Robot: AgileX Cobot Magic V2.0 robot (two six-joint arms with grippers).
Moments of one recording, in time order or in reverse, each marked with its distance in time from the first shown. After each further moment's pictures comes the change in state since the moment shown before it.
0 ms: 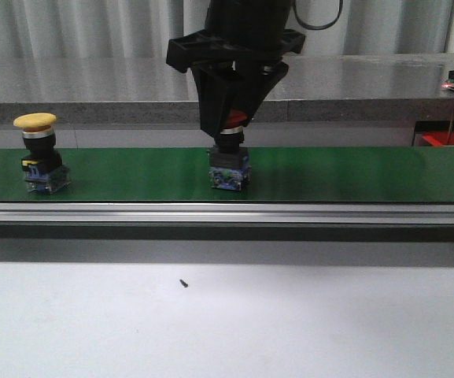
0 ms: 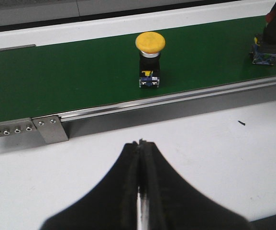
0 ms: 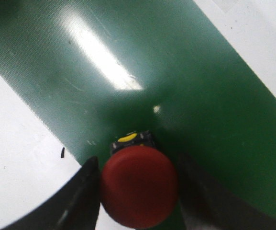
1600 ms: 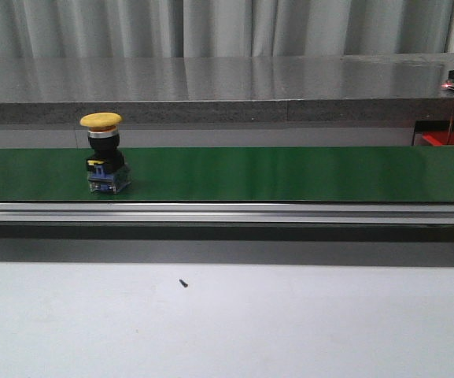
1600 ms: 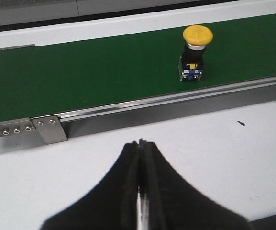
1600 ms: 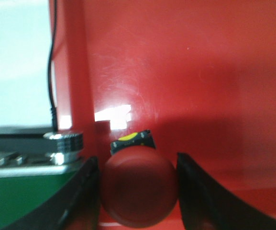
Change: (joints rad) left arm 0.000 0.000 0.000 -0.001 0.000 0.000; right arm -0.908 0.062 0.009 0.084 -0.070 0.000
